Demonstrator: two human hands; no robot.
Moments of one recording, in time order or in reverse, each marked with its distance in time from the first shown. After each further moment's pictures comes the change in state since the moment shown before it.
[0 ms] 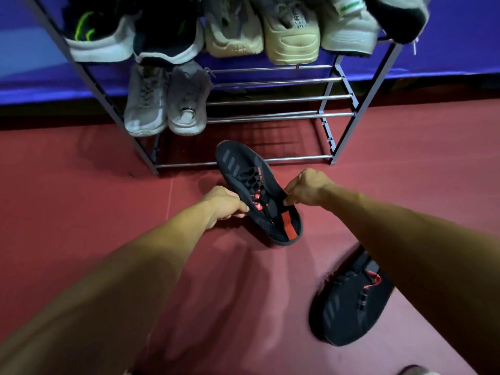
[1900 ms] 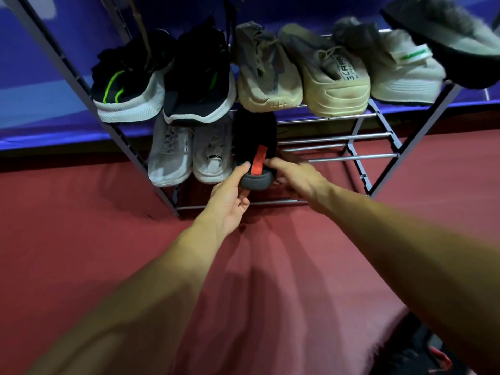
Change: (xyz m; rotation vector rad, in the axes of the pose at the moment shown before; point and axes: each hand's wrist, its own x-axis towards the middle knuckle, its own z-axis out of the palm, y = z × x) left_hand 0.052 0.064 -0.072 -1.051 0.122 0.054; right_hand 0.074 -0.095 -0.048 0.996 0.233 -0.063
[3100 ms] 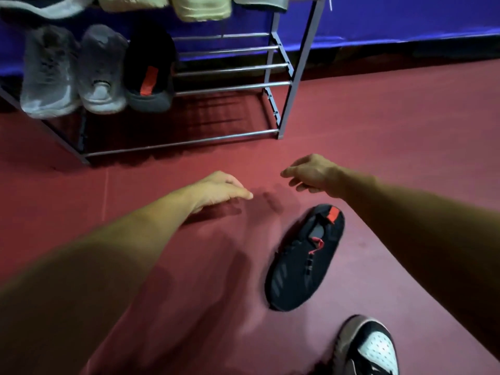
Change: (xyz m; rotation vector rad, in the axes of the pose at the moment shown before) left_hand -0.075 -0.145 0.059 1.182 -0.449 0.047; right_hand -0.126 0.127 -0.172 -0.394 0.019 0.362
